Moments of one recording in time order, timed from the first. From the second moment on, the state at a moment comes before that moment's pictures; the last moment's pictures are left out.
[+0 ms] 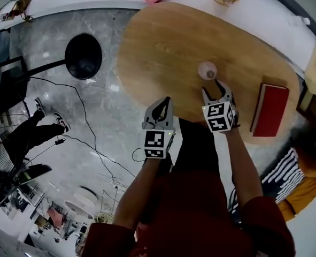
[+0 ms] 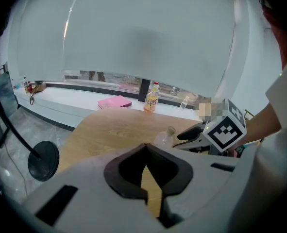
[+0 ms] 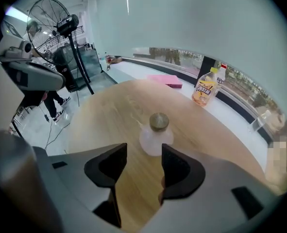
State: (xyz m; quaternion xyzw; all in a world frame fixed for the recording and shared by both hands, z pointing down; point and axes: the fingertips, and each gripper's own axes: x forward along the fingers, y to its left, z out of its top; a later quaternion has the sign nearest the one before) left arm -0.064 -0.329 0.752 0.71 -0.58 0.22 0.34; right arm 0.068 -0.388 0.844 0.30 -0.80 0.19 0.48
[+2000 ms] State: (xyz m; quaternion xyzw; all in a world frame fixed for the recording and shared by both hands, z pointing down) left arm -0.239 -0.098 0.268 0.75 -0.64 0.02 -0.15; right arm -0.026 -0.144 0.265 0.50 -0.86 -0.11 0.04
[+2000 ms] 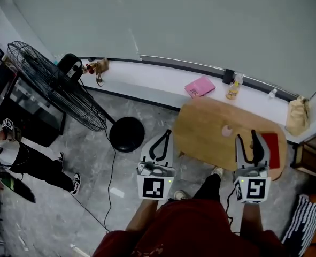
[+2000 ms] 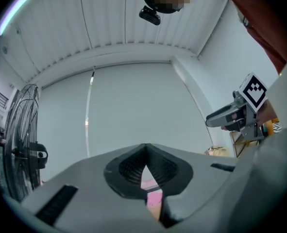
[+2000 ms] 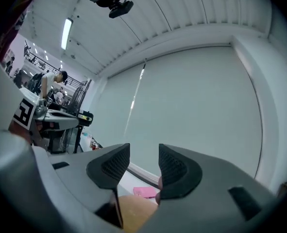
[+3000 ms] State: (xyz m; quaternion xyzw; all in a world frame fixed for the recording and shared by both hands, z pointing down) left arm -0.241 -0.075 0.256 0.74 -0.65 -0.02 -0.14; right arm -0.023 -0.128 0.266 0.50 -0.86 -0.11 0.03
